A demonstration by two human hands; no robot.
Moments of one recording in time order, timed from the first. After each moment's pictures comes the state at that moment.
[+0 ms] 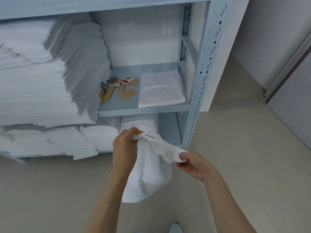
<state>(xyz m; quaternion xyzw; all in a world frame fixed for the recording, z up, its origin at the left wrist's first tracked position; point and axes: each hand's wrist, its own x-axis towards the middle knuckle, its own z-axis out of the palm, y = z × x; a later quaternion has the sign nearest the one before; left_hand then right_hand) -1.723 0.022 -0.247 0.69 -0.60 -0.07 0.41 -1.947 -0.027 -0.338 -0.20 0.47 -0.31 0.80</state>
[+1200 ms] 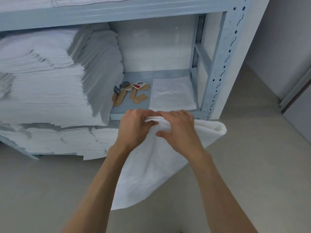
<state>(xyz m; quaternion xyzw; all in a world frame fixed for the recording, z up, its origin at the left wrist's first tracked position) -1.705 -0.014 -0.168 0.62 -0.70 -0.07 0.35 -1.866 -0.041 -0.192 -0.82 0.48 -0.27 0.13</state>
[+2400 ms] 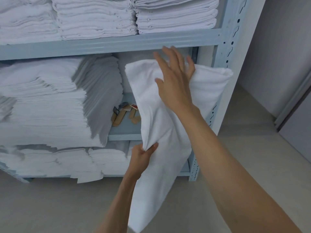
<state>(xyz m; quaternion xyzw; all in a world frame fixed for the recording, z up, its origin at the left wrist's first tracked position) -1.703 -0.051 -0.252 0.61 -0.42 -0.42 0.52 -1.830 -0.155 -0.063 -0.78 0.45 -0.42 -0.12</state>
